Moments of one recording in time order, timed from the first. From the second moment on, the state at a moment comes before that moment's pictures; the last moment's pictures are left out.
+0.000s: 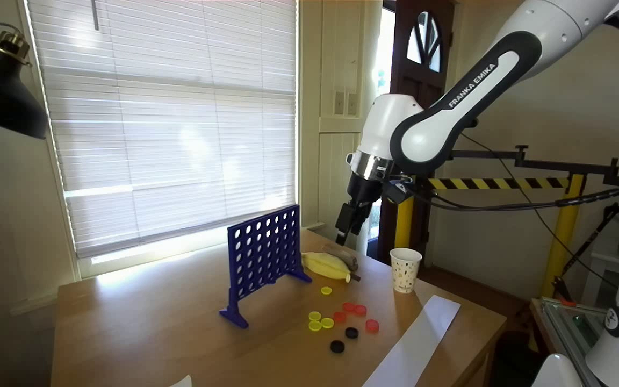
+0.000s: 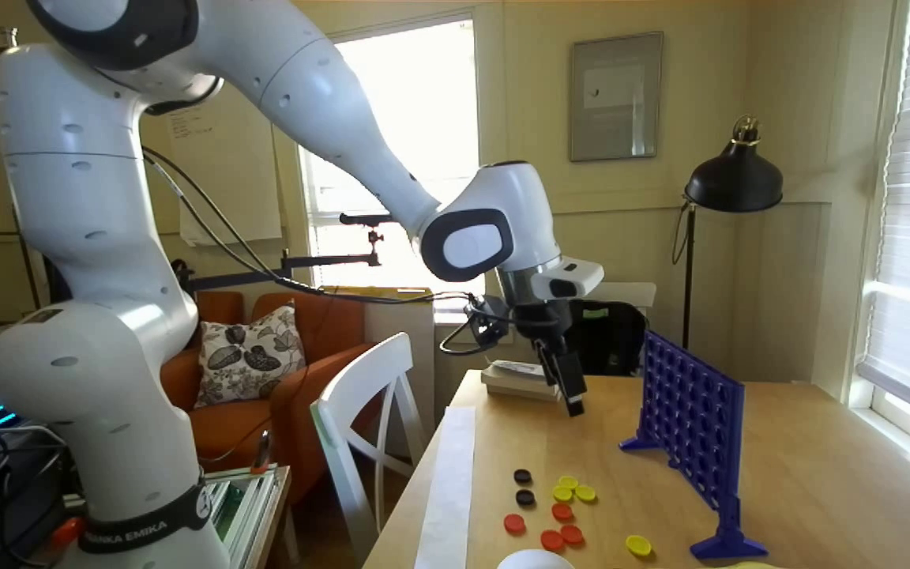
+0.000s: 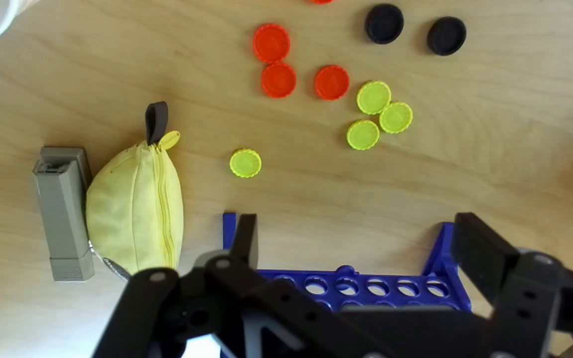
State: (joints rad) arm 0.00 0.01 0.01 -2.41 0.01 2.70 0.10
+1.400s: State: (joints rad) arm 0.00 0.04 -0.01 -2.46 0.01 2.89 0.10
